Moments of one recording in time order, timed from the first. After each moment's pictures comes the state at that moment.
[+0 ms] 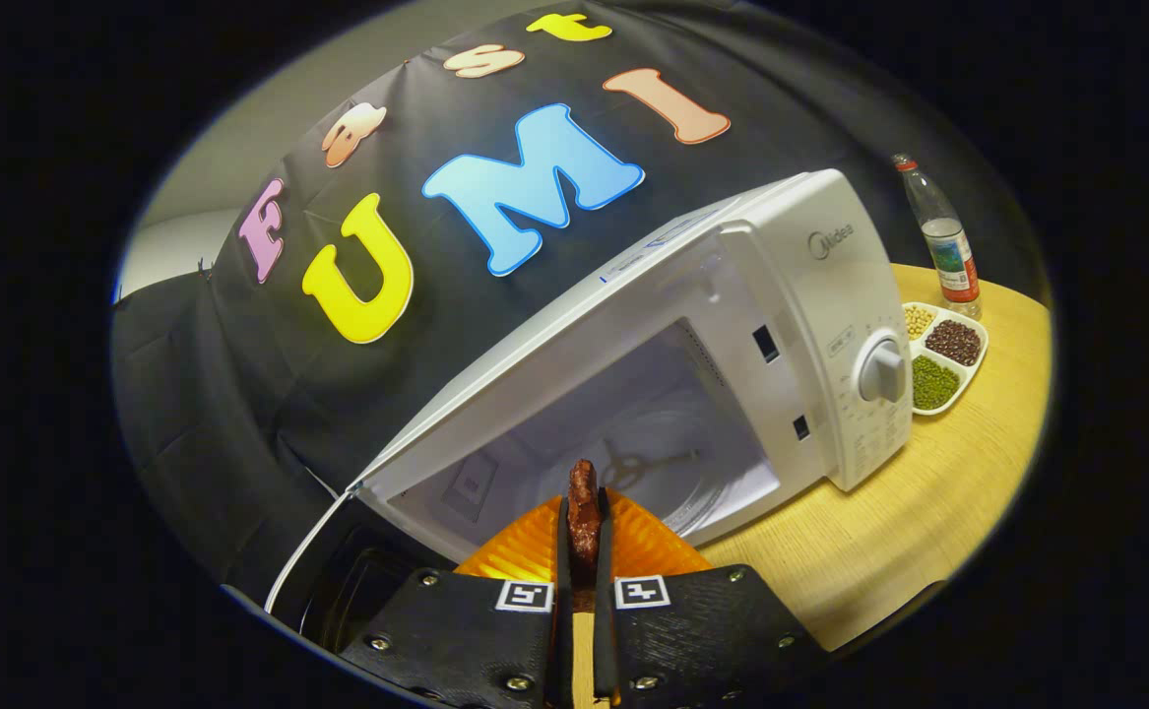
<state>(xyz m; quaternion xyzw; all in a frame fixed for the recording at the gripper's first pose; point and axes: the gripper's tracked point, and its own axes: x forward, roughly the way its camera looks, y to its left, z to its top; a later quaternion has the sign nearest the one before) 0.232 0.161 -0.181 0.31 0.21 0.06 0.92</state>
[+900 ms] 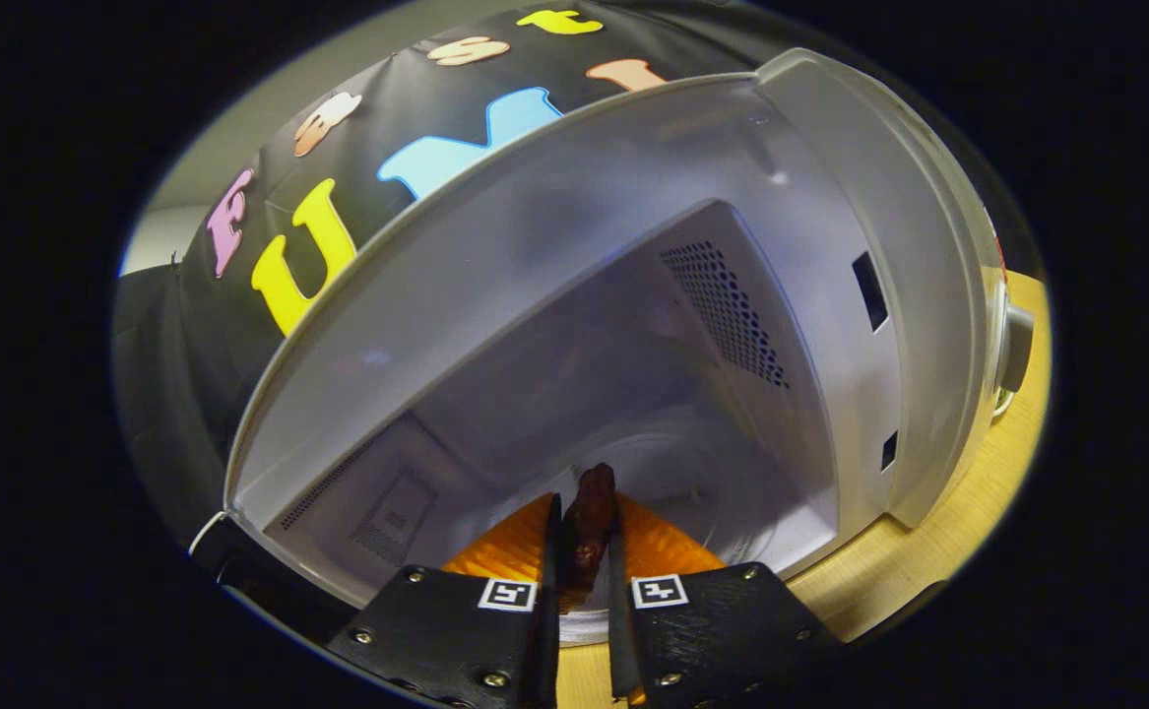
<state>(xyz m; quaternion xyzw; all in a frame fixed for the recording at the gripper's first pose) 0.316 0.157 -0.251 0.28 0.21 0.00 0.94</state>
